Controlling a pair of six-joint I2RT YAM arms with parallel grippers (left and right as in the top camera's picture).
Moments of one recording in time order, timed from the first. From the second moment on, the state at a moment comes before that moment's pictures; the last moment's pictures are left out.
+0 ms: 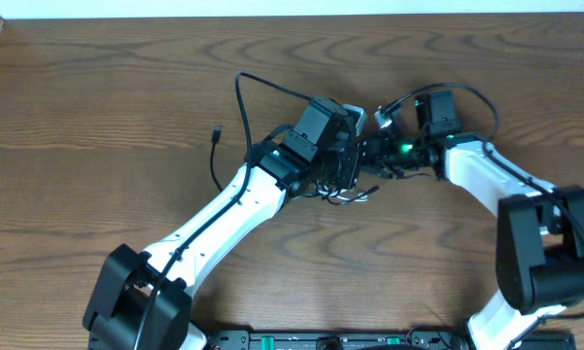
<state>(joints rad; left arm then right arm) -0.65 1.64 1.22 -0.46 0.30 -0.33 0.20 1.83 1.03 -0.27 -0.94 0.55</state>
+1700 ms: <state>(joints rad) -0.45 1.69 1.16 -0.31 0.42 -0.22 0.04 1.80 1.03 -0.27 -0.94 0.42</state>
